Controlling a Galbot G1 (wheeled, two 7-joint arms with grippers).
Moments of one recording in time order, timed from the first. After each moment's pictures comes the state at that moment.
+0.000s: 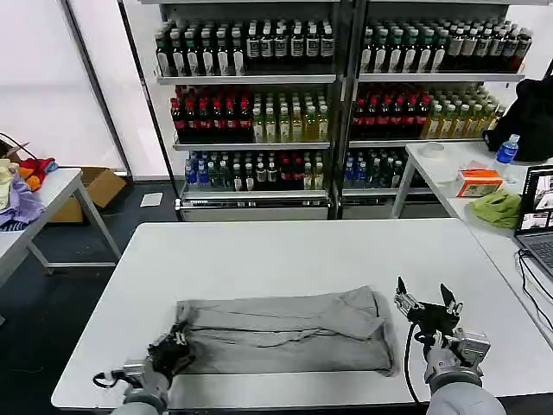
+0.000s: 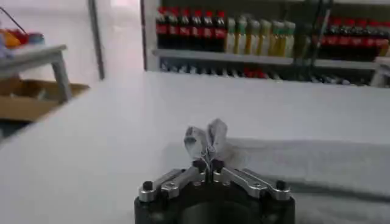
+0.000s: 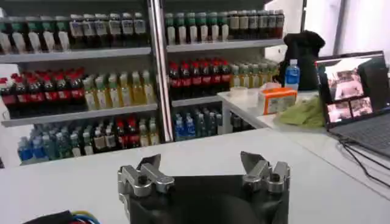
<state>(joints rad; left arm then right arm) 1.46 -1.34 -0.60 -1.97 -0.31 0.40 -0.11 -1.44 1.23 0.54 2.27 0.48 -0.48 0.45</state>
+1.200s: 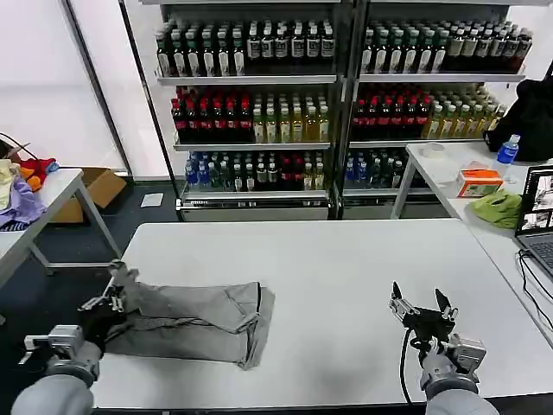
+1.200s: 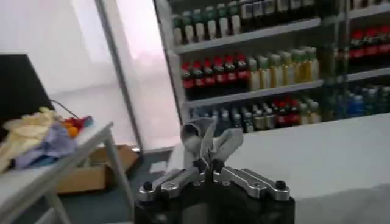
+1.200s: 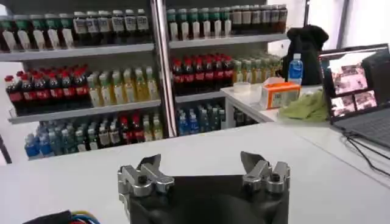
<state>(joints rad) 1.45 -1.15 -0.70 -2.09 -0.35 0.46 -0.09 -1.49 1.25 0.55 2.30 0.47 -0.48 0.45</state>
